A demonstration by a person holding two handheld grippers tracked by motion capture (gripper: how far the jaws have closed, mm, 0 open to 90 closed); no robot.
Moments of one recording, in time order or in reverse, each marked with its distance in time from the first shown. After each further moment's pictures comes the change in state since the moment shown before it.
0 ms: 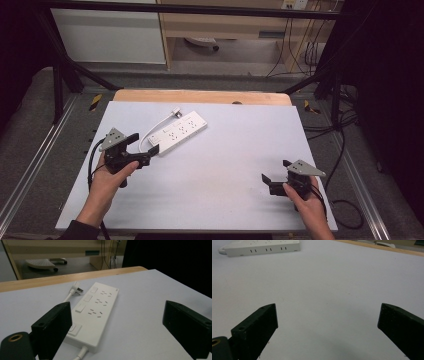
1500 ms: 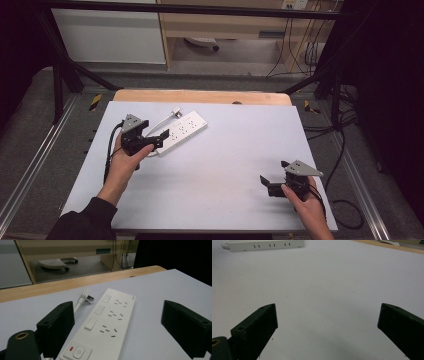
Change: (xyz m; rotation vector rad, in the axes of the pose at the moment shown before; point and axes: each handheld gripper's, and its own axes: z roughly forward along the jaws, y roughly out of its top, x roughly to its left) left arm 0.011 0.016 0.058 0.026 0.093 0.020; right arm 0.004 0.000 0.001 0.022 0.013 -0.028
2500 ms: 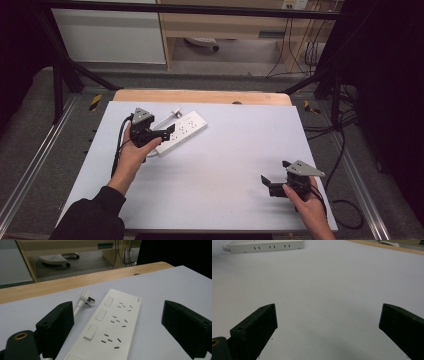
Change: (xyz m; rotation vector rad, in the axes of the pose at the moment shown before) left arm 0.000 0.007 0.033 0.048 0.010 -0.010; right arm -0.003 0.000 -0.002 -0.008 0.002 0.001
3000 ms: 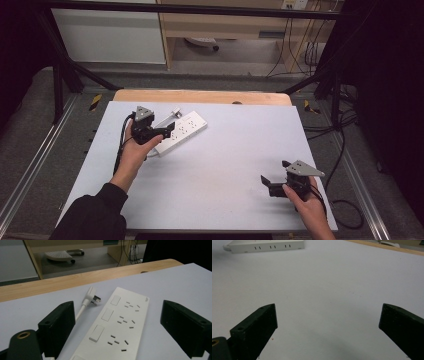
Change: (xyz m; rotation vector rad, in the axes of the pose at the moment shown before) left arm 0.003 0.003 0.010 0.018 0.048 0.011; right arm 0.001 0.000 0.000 0.000 0.003 -0.005
